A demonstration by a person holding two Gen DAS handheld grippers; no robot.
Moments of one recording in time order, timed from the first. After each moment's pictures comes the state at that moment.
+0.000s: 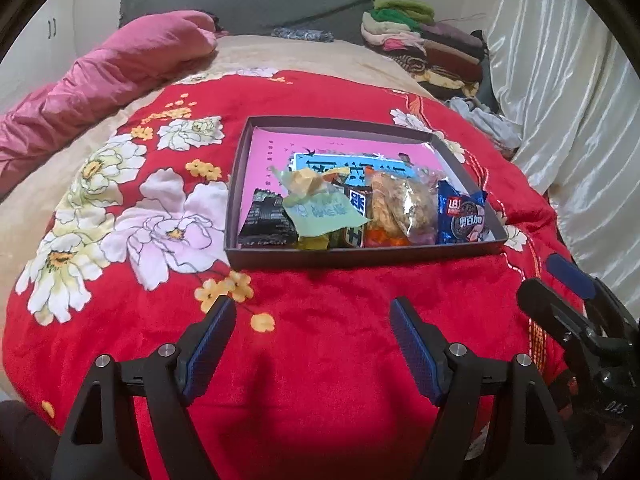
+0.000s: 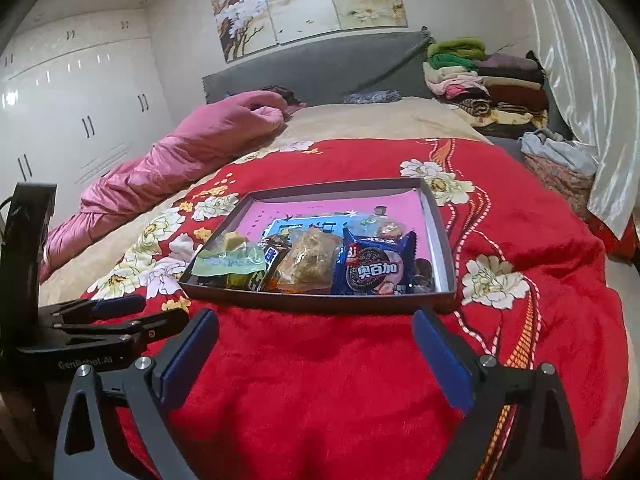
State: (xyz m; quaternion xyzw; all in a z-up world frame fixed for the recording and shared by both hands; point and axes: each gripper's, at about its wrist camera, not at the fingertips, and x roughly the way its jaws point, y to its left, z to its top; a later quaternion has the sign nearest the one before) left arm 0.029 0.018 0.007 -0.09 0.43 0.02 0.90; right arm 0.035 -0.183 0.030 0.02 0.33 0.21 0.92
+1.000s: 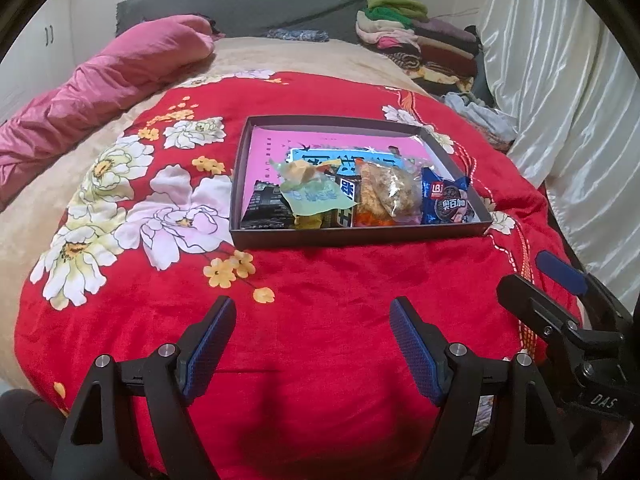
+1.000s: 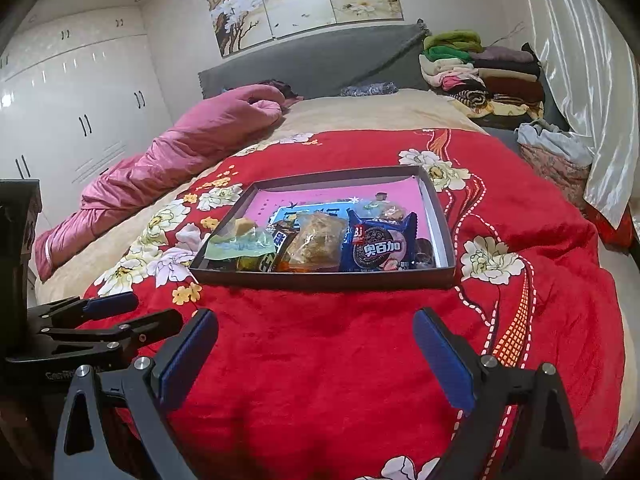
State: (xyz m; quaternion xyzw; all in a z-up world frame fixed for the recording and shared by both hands) left arm 0.004 0.013 0.019 -0.07 0.43 0.01 0.90; right arm 0.017 -0.181 0.032 0.02 0.35 0.21 0.91
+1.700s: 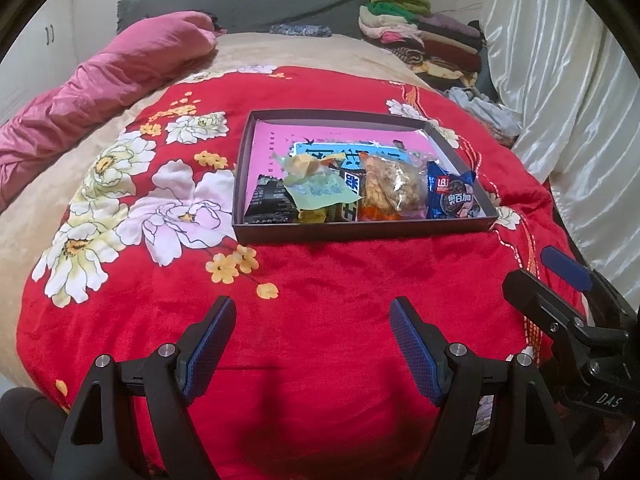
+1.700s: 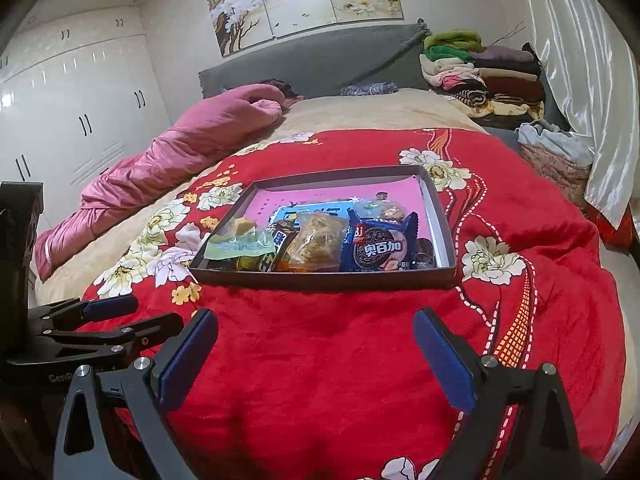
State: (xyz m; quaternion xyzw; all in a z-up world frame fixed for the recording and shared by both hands) left arm 0.007 0.013 0.015 -0.07 0.44 0.02 0.89; right arm 0.020 -0.180 0.032 0.02 0.35 0.21 0.91
